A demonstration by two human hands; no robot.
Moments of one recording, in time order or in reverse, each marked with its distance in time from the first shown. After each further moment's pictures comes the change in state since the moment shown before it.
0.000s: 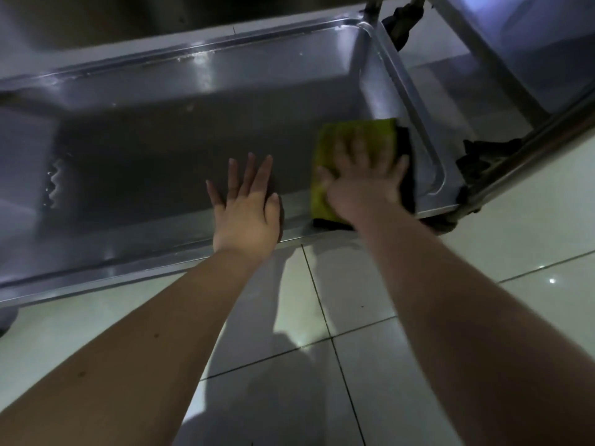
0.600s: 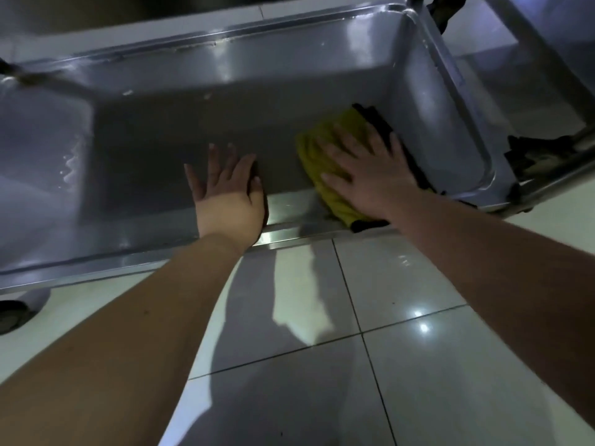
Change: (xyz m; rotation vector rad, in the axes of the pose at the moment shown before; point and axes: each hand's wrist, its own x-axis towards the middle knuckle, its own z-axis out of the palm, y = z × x) left_hand 0.000 -0.071 -0.027 0.053 0.137 -0.097; right_hand 0.005 -0.023 0.007 -0.096 0.097 -0.421
